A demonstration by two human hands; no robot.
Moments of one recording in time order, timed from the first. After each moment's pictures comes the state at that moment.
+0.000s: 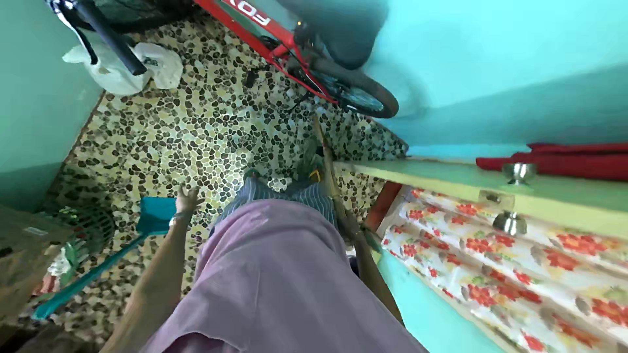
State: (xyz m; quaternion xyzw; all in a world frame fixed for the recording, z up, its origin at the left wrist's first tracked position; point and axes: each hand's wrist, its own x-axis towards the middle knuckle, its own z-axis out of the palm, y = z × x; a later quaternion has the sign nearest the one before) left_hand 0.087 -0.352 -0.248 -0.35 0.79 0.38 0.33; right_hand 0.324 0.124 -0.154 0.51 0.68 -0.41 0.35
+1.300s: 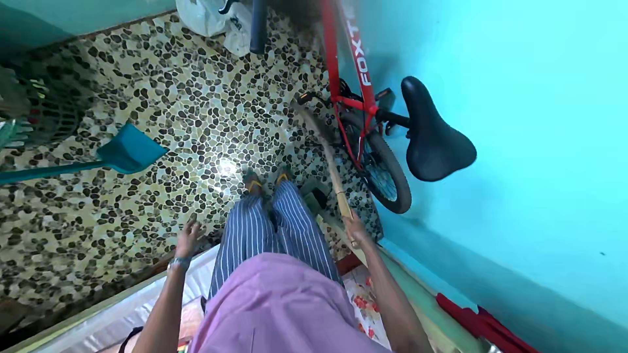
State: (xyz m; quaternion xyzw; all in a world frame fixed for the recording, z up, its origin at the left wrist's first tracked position) left_hand 0.276 -0.314 -0.265 -0.53 0.62 0.52 0.27; right_hand 0.084 0.180 -0.185 0.35 0.77 -0.25 0.47
